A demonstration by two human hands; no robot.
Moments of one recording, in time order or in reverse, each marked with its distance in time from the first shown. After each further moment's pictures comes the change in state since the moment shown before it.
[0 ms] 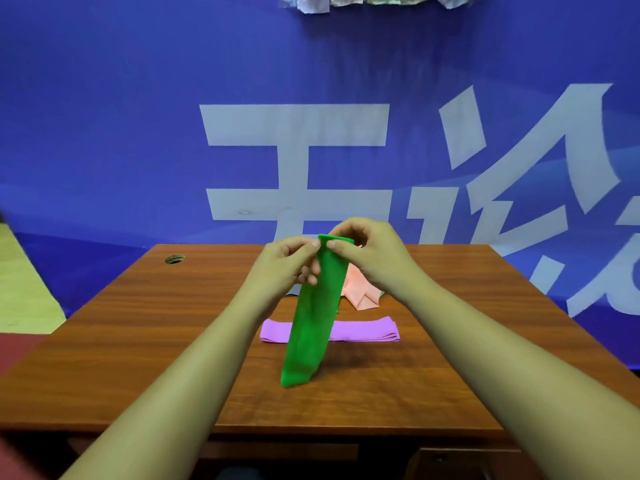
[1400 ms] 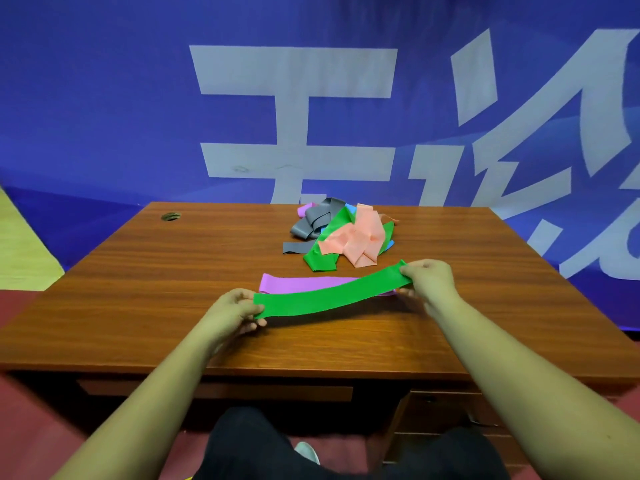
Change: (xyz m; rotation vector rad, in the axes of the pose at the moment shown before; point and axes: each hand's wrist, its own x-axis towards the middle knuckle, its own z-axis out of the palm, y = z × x) left_hand -0.068 -0.159 -0.077 -0.034 0.136 -0.630; right_hand -0.063 0.151 -0.014 0.239 0.395 0.837
